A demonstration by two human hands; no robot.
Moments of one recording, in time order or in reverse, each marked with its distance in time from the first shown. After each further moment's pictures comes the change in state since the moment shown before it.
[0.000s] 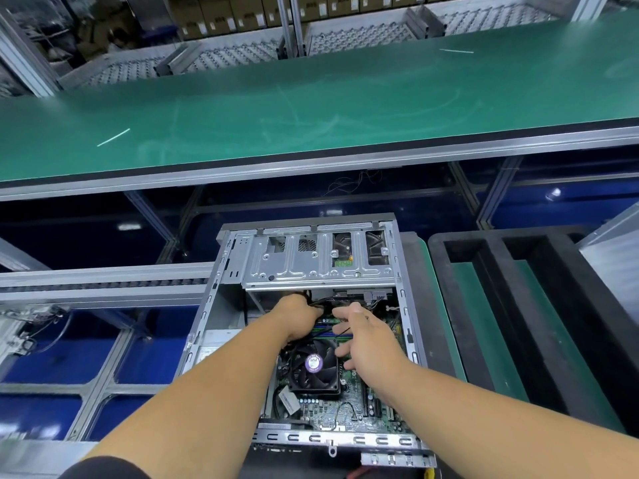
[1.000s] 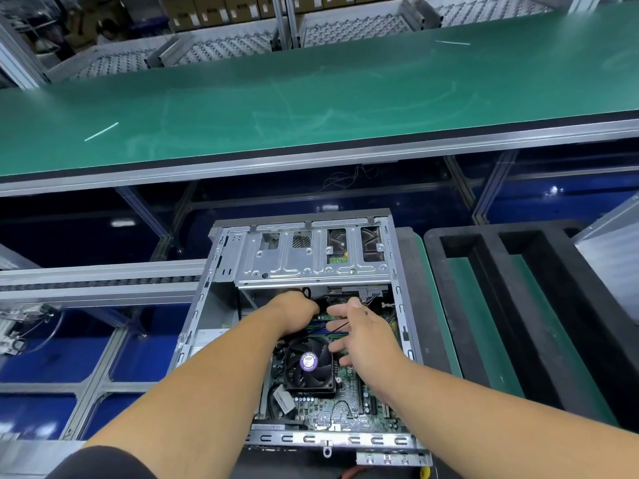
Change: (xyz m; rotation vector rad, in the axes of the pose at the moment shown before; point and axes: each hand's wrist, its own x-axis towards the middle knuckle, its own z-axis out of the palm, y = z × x) left_hand 0.005 0.009 -0.005 0.081 -0.103 -0.032; right_hand 0.004 -0.002 -0.002 0.085 0.019 0.050
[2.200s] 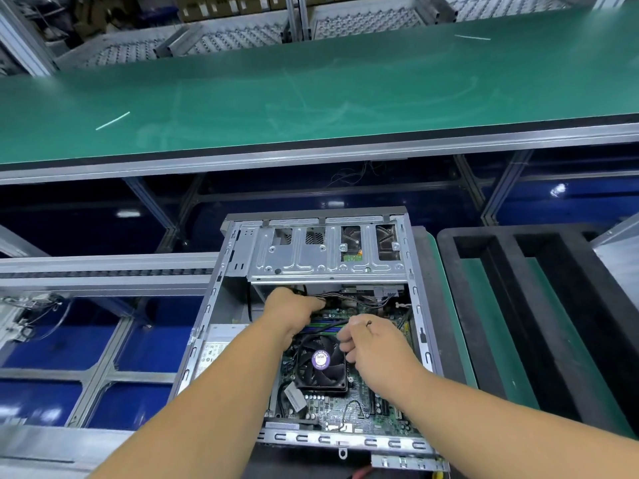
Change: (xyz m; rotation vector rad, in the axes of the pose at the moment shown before) left_hand -0.027 -0.016 0.002 -0.711 0.218 -0.139; right_hand -0.004 0.010 -0.001 -0.344 -0.024 -0.088
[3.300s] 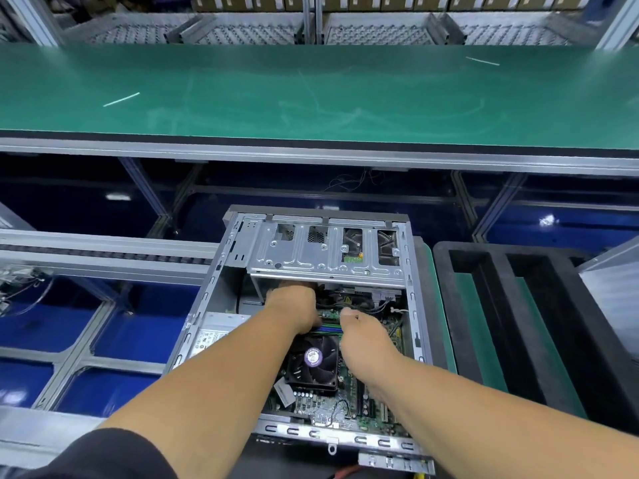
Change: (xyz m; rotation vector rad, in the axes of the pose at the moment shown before) left_hand 0.018 0.010 0.014 1.216 -0.043 0.377; right_hand 0.005 -0.023 0.010 0.016 0.002 0.114
